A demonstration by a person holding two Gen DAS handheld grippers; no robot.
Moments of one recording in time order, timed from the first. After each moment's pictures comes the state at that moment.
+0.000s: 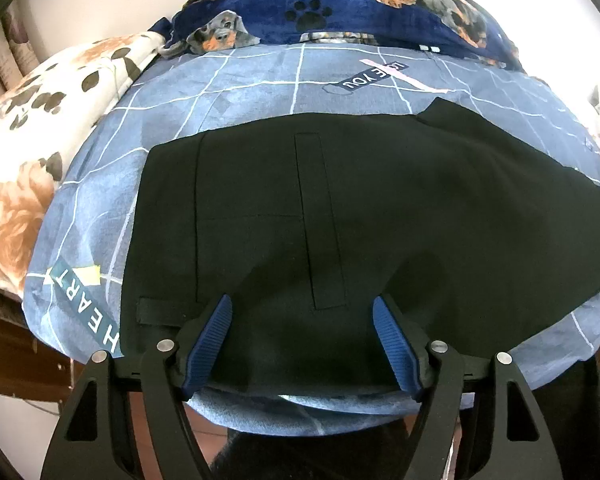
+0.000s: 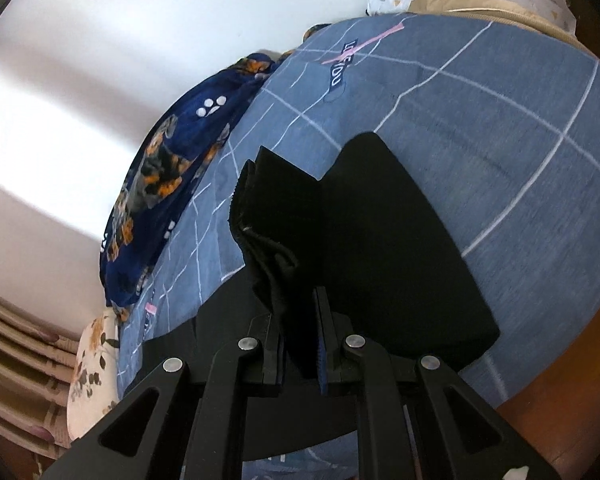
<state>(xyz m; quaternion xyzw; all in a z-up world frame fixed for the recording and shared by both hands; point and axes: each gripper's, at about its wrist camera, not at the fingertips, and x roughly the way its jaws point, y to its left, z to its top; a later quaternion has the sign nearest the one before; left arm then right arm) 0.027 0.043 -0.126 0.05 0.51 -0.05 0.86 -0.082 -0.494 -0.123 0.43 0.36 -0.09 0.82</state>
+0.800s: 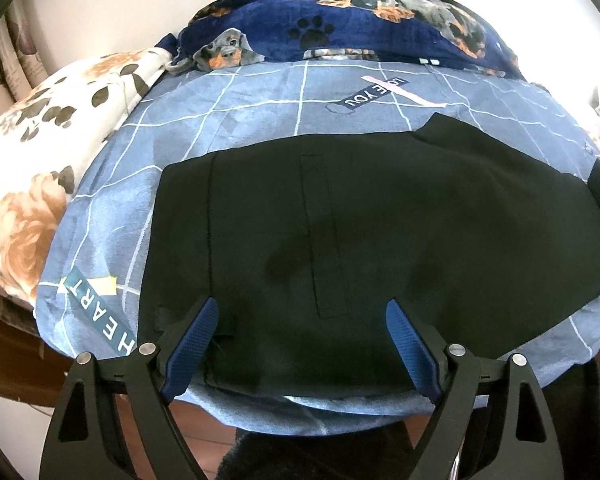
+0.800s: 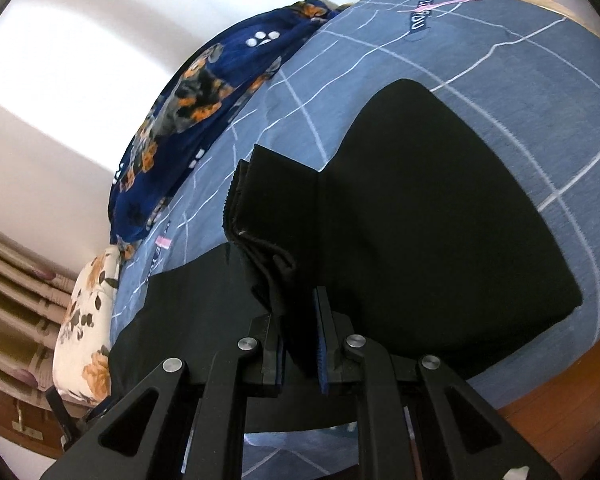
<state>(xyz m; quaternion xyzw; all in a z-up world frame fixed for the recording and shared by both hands) 0.022 0.042 -0.113 0.06 0.49 -0.04 0.87 -0.059 -0.414 -0.128 0.38 0.42 -0.03 0.83</state>
